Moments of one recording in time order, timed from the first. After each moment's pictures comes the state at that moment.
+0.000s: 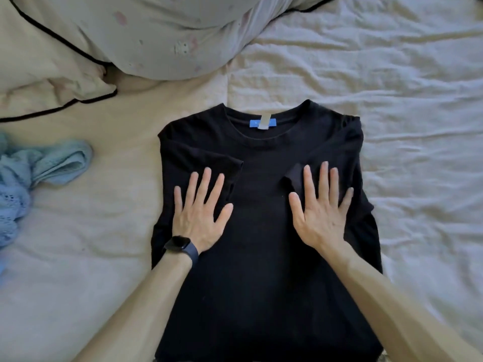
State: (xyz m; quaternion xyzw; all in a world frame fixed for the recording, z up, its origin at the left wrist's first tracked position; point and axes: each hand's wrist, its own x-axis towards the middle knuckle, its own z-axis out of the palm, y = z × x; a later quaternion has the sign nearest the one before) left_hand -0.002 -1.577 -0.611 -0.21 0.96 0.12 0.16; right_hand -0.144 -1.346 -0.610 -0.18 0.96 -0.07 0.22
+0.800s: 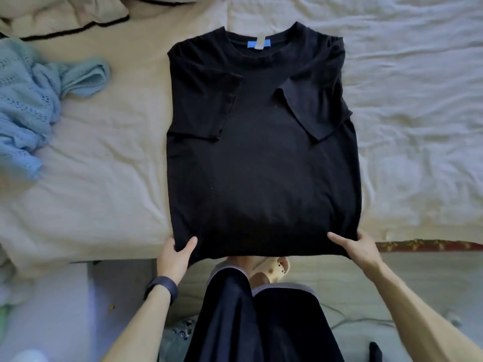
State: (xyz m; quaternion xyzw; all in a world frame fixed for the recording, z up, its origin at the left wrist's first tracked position) left_hand 0.294 -1.468 -0.570 -0.59 0.63 0.47 0.18; right_hand 0.049 -1.108 -0.563 0.23 0.83 -0.29 0.42
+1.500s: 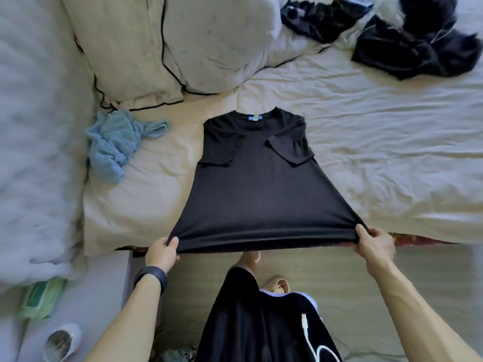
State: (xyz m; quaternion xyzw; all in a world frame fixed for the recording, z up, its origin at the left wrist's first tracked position) left_hand 0.368 -1.467 -0.405 -0.60 0.68 0.42 0.10; right_hand 0.108 -1.052 -0.391 0.30 0.83 -0.44 0.17
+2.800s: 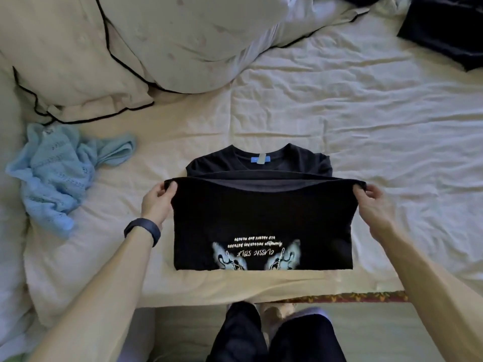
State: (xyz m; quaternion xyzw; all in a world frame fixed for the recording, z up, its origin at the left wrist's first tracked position) left_hand 0.080 -1.627 -0.489 -0.57 0.63 0.53 0.00; right_hand -0.150 -1.204 -0.491 0.20 0.84 -0.43 0.24
